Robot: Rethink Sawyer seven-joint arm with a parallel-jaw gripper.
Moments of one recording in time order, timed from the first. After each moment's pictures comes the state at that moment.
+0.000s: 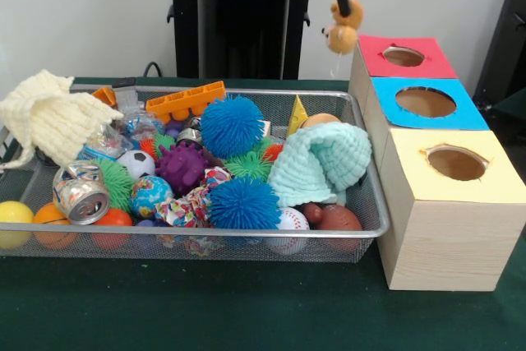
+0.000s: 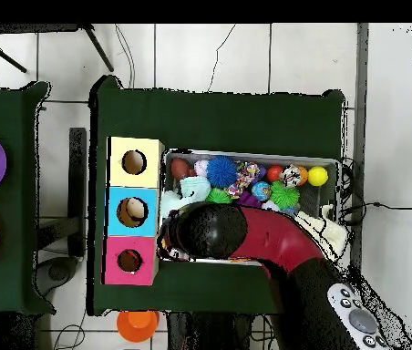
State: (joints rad) arm -0.61 -0.92 0.55 2.02 0.02 0.83 0.29
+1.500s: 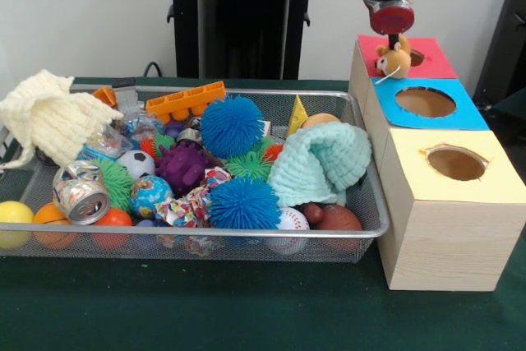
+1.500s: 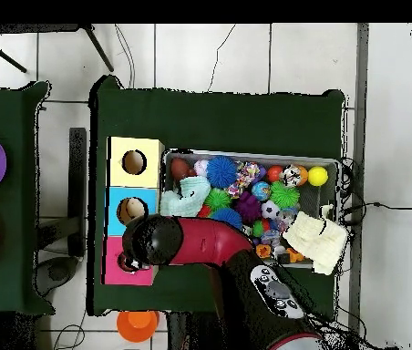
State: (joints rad) arm -0.36 -0.77 0.39 2.02 0.05 0.68 0.29
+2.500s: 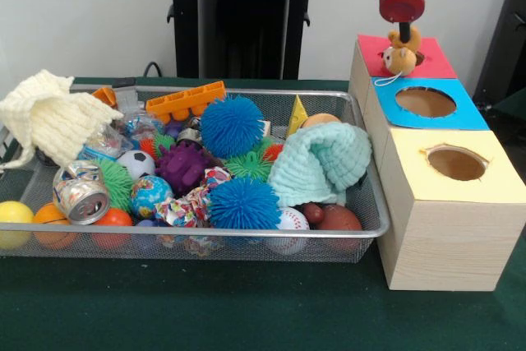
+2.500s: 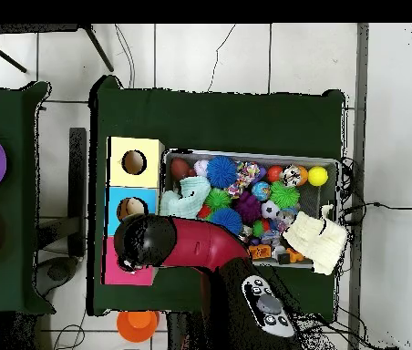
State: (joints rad) arm -0.29 -0.82 0.33 2.02 0.15 0.70 0.29
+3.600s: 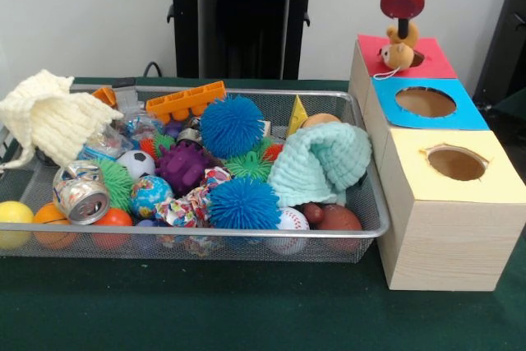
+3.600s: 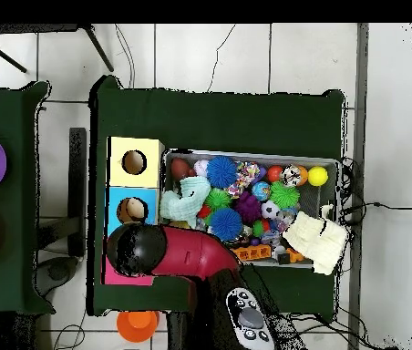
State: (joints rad) arm -0.19 -0.83 0.21 2.03 0.19 0.70 0.29
